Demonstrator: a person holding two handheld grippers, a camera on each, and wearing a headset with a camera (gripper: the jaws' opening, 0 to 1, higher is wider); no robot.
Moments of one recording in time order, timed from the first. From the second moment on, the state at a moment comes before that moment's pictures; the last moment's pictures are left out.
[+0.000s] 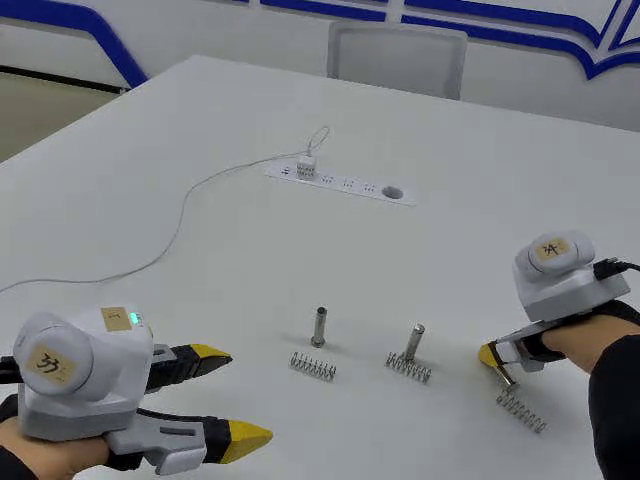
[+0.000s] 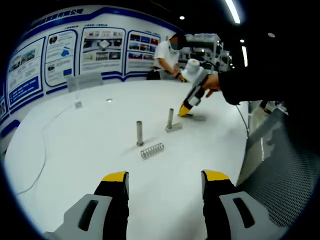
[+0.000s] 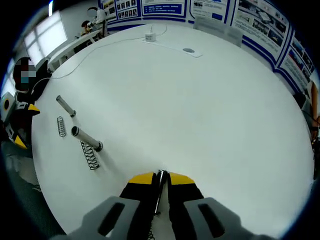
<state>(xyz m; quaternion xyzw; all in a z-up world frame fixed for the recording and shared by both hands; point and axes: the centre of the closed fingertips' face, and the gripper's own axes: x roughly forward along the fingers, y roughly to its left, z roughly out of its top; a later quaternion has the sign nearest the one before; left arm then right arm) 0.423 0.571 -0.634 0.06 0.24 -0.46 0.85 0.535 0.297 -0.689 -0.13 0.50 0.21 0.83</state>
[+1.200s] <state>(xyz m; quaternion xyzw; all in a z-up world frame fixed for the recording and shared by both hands) 0.423 0.568 -0.625 0.08 0.23 -0.47 0.85 0.509 0.294 -0.644 -0.11 0.43 0.20 0.87</state>
